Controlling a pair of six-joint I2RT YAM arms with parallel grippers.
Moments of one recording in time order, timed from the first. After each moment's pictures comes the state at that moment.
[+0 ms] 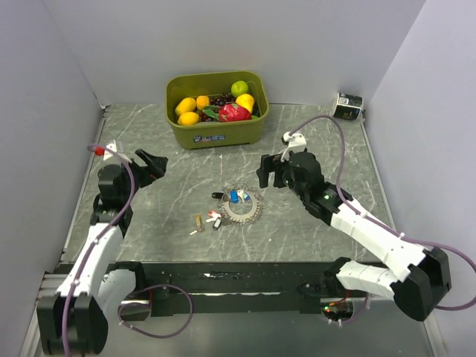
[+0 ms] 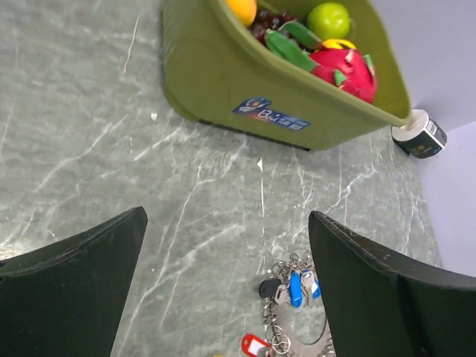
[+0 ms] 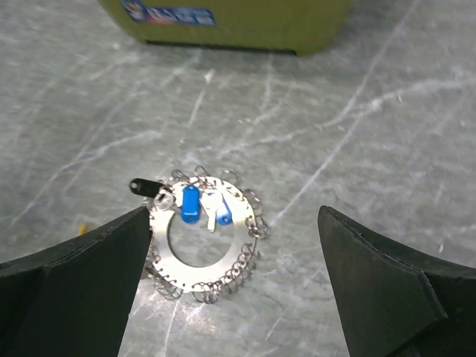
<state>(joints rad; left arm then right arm) 0.00 0.84 0.52 0.15 0.17 -0.60 0.65 1.06 0.86 -0.17 0.22 0.26</state>
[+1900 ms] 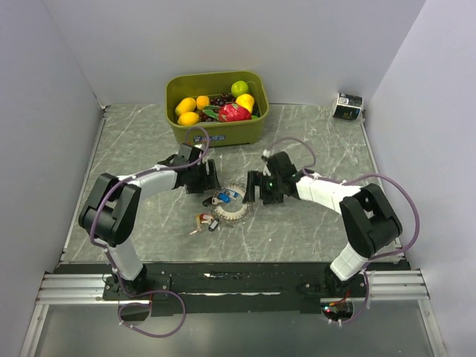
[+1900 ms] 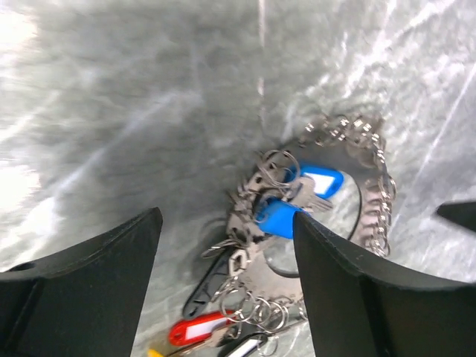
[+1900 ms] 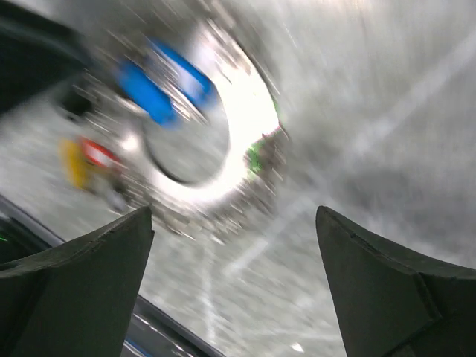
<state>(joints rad) -0.44 1.74 1.02 -0.22 0.18 -0.56 0.52 1.62 0.95 -0.26 -0.27 0.51</state>
